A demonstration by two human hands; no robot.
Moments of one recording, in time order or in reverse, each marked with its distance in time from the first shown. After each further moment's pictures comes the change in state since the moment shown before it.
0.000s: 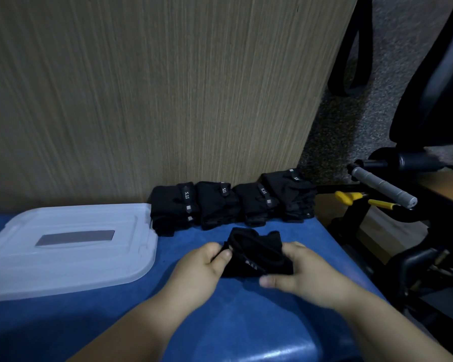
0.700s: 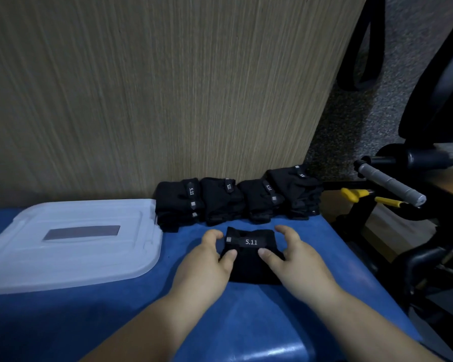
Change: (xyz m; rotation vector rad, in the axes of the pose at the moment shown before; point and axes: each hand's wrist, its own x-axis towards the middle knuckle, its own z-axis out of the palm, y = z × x) left_hand -0.001 0.006 0.008 0.174 0.115 -0.068; right_hand 0.015 0.000 0.029 -0.109 0.243 0.269
